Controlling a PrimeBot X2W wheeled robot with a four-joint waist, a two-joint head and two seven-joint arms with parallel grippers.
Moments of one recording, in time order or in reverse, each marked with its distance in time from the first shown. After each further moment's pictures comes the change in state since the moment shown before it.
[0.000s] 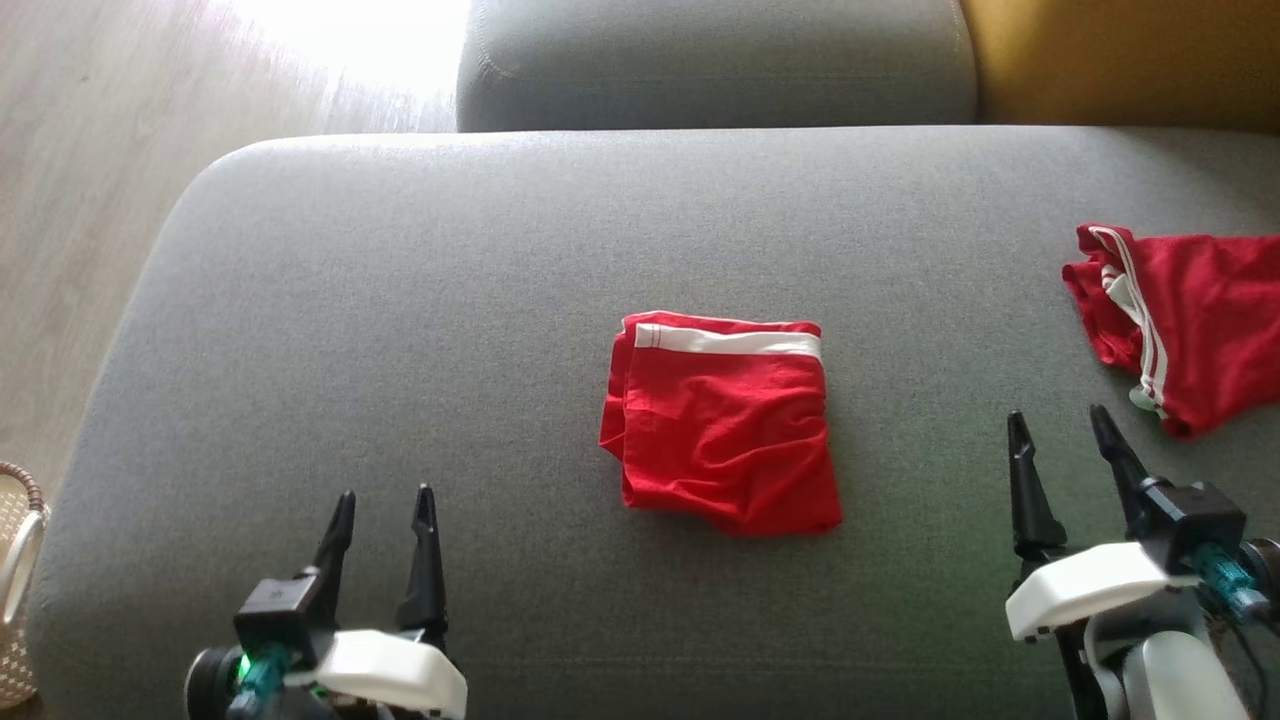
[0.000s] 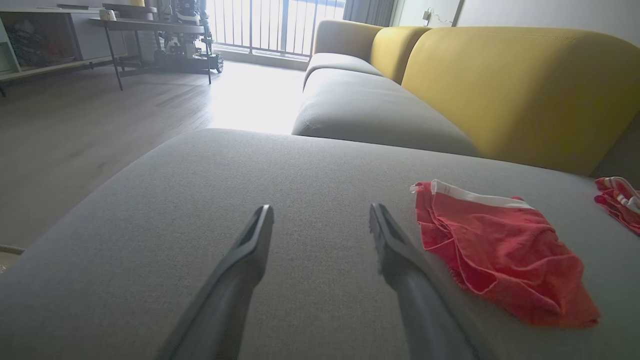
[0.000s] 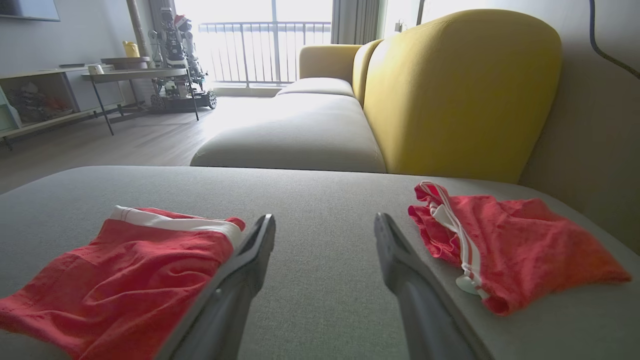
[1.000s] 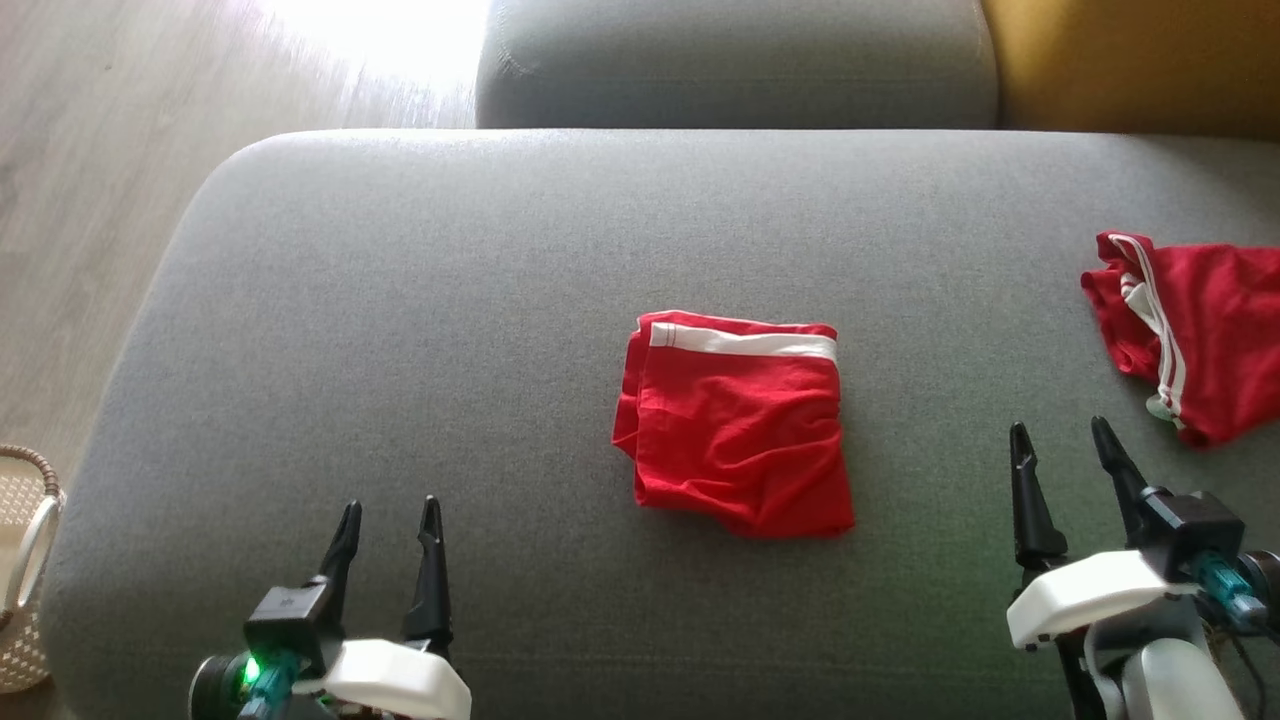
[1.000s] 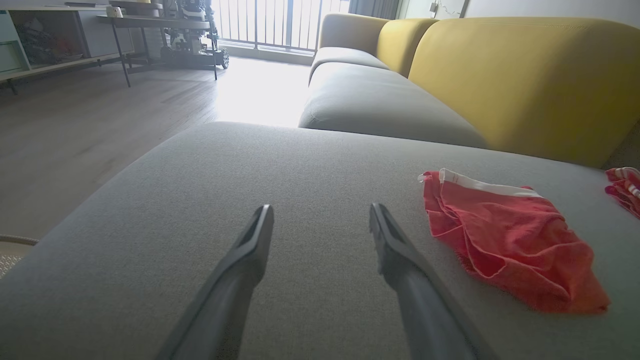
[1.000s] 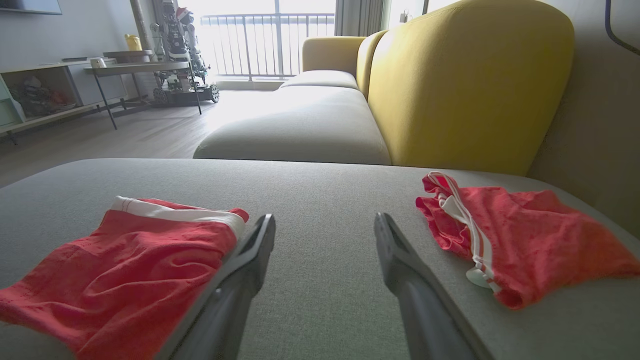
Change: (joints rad) left arm 0.015 0.000 -0.009 0.005 0.018 -0.001 0.000; right arm 0.000 0.002 -0.012 0.040 0.001 0.000 -0.017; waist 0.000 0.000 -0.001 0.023
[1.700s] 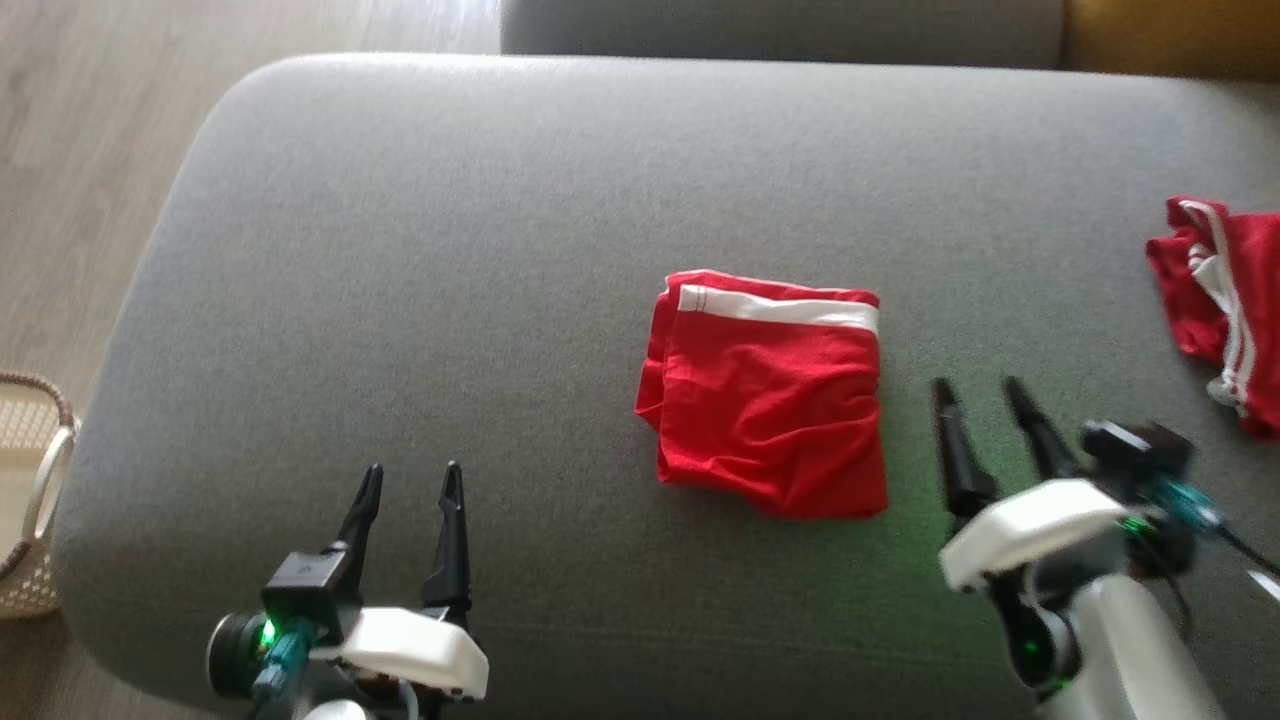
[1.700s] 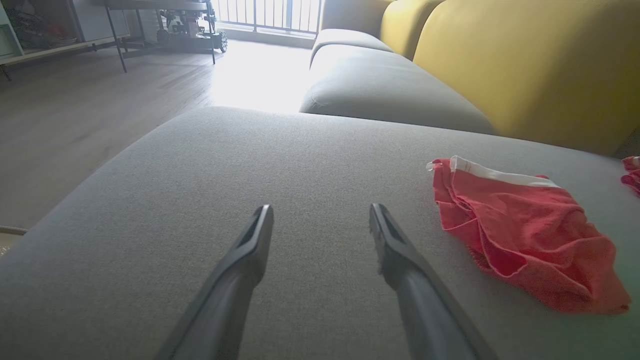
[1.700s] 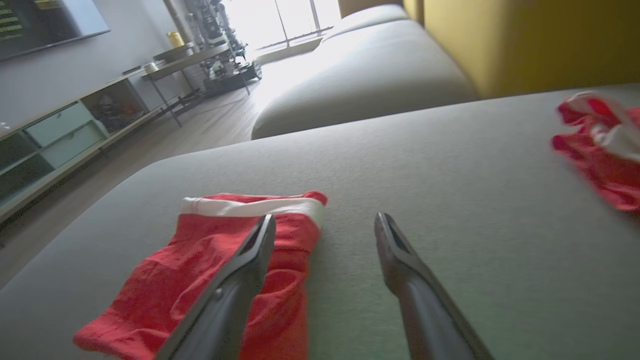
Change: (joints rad) left arm -0.053 0.000 -0.034 0.002 0.000 -0.001 0.000; right arm -0.106 0.001 0.129 0.040 0.262 0.000 0.114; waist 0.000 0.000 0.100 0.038
